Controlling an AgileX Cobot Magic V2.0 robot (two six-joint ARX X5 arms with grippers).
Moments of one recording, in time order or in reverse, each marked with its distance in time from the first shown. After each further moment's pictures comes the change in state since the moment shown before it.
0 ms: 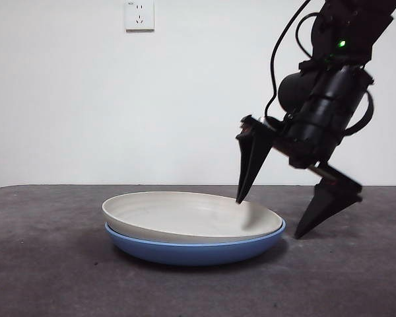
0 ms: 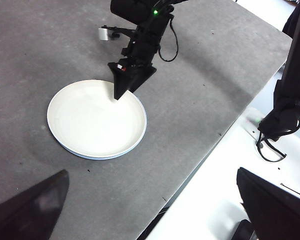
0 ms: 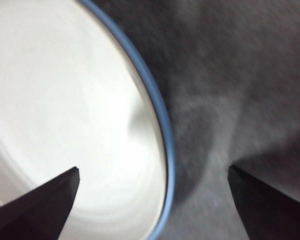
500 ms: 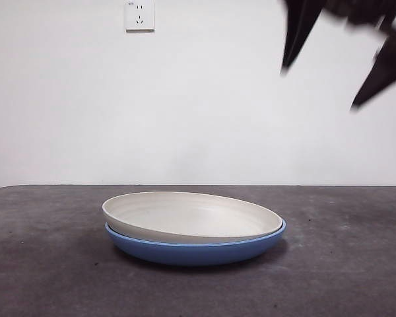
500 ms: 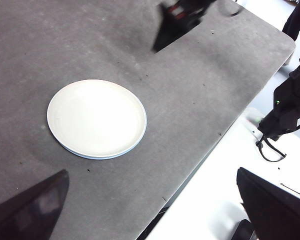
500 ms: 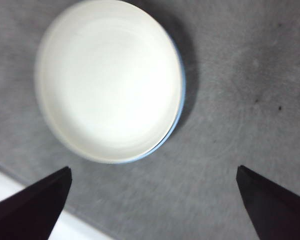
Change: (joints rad) left arm 0.000 0.000 0.000 0.000 0.000 0.000; right arm 0.012 -0.549 0.000 -0.260 0.166 -0.018
